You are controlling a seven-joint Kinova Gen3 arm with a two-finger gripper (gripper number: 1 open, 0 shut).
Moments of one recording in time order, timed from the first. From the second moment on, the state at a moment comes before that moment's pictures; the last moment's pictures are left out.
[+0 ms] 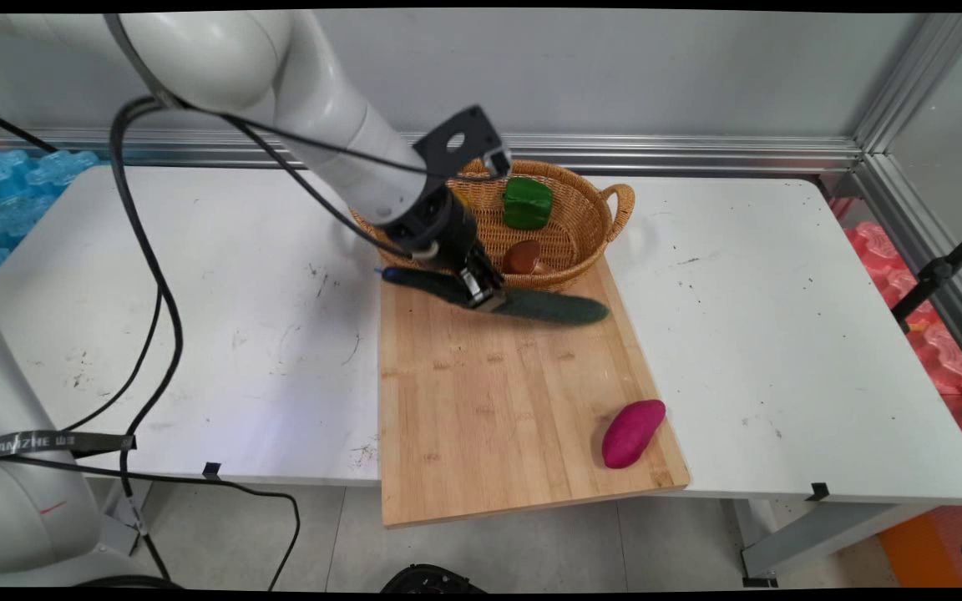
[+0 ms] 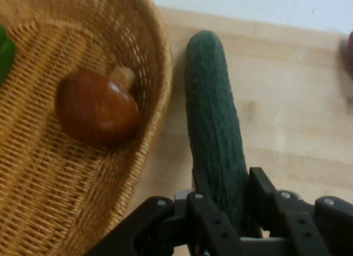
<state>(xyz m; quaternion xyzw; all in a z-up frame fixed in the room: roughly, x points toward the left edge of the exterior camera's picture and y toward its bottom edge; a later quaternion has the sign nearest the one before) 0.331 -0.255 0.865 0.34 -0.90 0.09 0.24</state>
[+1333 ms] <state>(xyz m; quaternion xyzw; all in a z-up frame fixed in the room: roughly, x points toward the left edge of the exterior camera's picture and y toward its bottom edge) 0.369 -0.258 0.786 0.33 -0.92 0.07 0.20</state>
